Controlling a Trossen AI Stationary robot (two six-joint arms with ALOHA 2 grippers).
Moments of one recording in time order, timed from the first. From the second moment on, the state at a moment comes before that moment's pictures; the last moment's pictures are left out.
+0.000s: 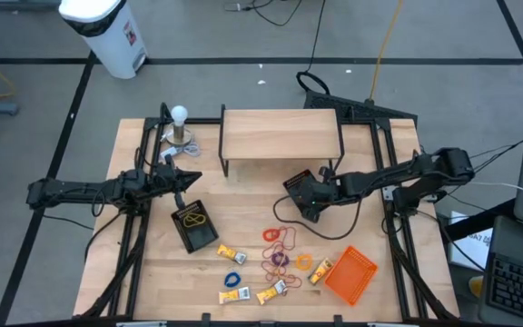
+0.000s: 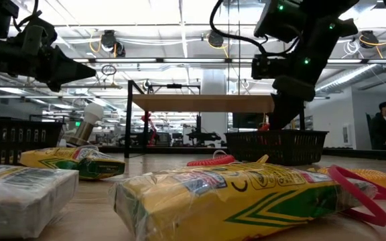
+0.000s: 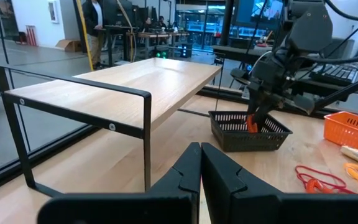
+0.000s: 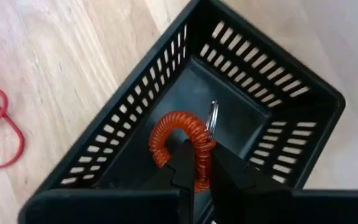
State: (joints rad) left arm 0.04 0.24 0.02 0.18 -0.29 -0.09; right arm 0.06 1.49 0.83 -0.48 0.31 0.38
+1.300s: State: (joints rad) left arm 0.04 0.24 0.02 0.18 -0.29 -0.08; right arm 0.06 1.27 0.83 -0.43 0.31 0.37
